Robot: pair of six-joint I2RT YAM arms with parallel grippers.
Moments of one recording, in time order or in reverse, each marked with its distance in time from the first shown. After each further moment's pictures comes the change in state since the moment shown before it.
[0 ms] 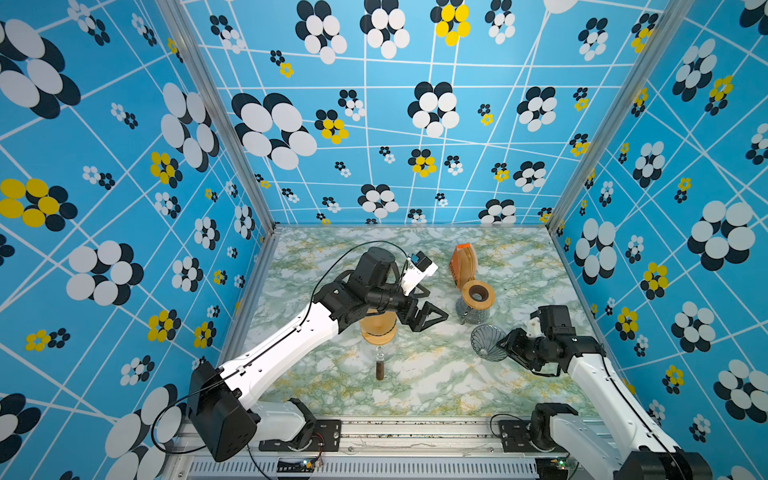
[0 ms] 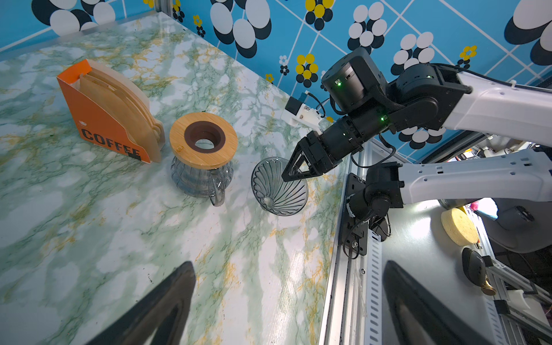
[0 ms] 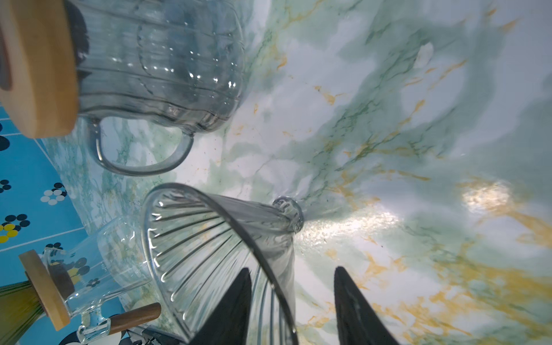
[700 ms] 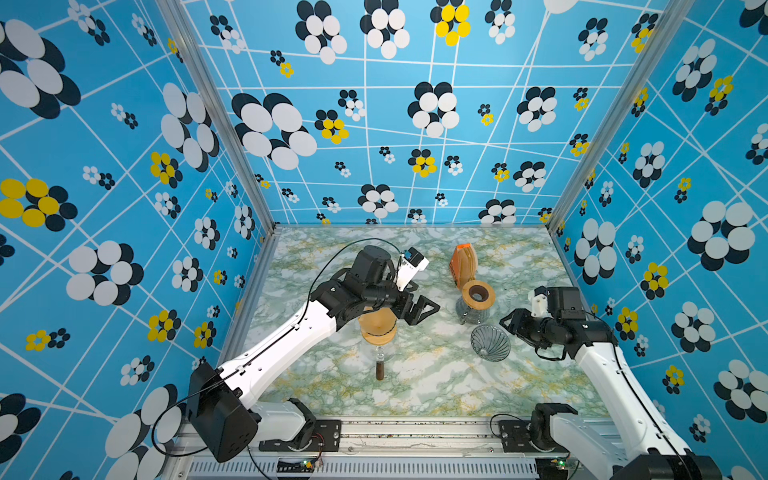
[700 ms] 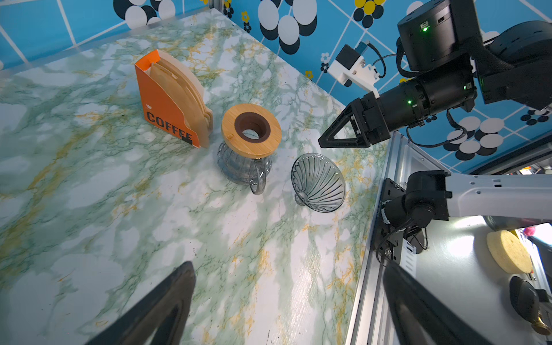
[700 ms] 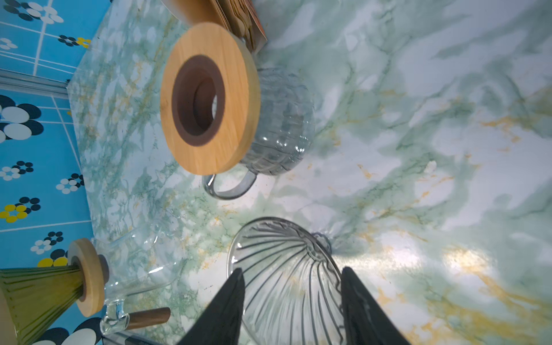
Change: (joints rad) left arm 0.044 0.000 0.000 -0.037 -0.094 0.011; right arm 0.000 -0.002 0.194 -0.061 0.055 -0.111
